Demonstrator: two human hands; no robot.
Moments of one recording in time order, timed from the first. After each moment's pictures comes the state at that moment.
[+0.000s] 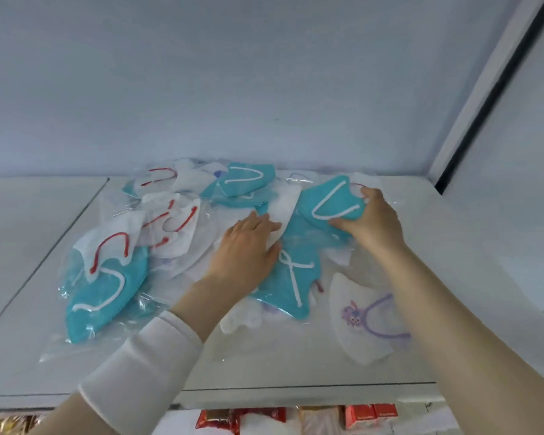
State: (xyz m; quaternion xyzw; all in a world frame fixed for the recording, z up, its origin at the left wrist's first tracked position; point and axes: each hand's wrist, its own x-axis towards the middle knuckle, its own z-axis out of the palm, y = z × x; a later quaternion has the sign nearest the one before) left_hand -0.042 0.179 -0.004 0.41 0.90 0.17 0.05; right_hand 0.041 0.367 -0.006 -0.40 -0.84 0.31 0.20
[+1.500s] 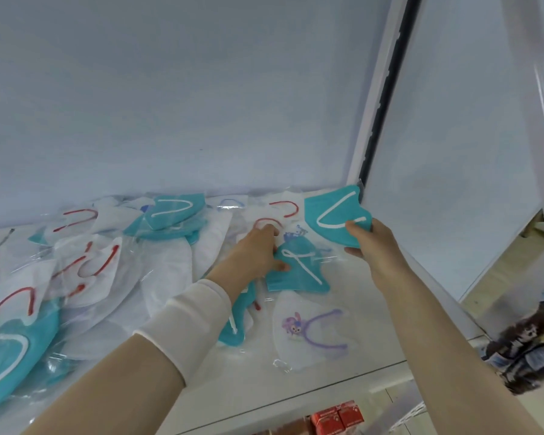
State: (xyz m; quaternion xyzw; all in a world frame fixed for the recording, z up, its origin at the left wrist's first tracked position) left_hand -0.025 0.295 -0.011 0.47 0.84 0.18 0.18; right_hand 0.130 0.405 -0.001 -0.42 -0.62 0.57 0.34
